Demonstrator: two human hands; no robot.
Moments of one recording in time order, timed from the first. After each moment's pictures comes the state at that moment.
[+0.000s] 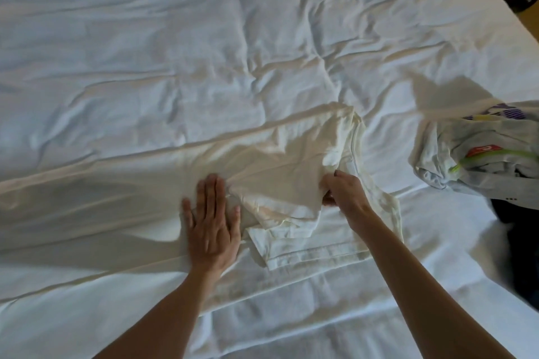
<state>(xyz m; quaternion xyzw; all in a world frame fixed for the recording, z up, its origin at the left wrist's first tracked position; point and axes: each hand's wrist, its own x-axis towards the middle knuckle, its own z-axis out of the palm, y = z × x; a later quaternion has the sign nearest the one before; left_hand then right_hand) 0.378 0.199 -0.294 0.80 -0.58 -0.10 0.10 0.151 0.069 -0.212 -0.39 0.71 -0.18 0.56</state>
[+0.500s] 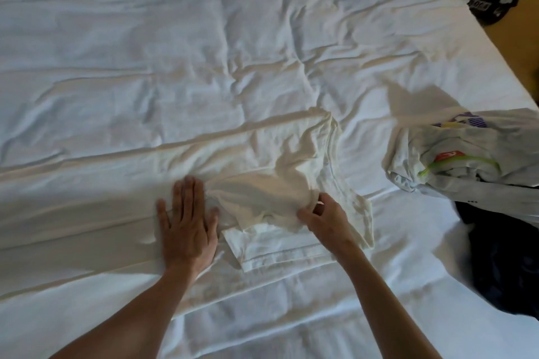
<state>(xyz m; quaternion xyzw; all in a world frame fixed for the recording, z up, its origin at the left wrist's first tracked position) 0.375 0.198 -0.303 0.81 -0.59 -0.07 0.06 0.129 0.114 -0.207 -0.49 0.73 -0.12 0.47</state>
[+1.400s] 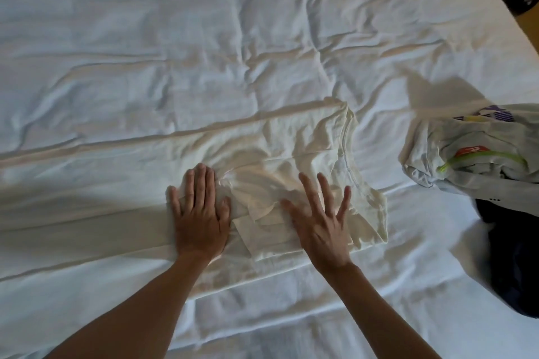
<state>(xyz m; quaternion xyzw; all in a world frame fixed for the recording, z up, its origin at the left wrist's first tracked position) 0.373 0.199 -0.299 0.81 -0.59 -0.05 0.07 0.139 0.155 -0.245 -0.86 0.50 -0.08 0.01</state>
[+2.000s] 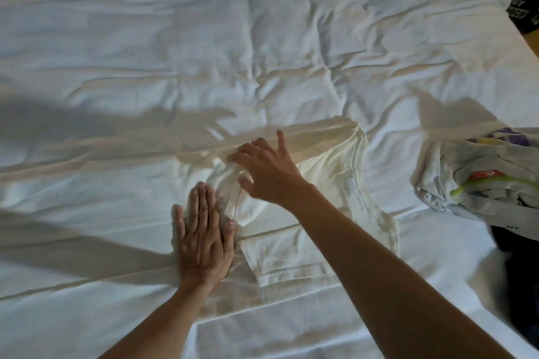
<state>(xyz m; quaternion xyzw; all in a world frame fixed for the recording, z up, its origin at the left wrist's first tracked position) 0.374 0.201 -0.297 0.81 -0.59 -0.05 0.08 0.268 0.029 -0.202 -0.93 0.35 0.04 0.13</state>
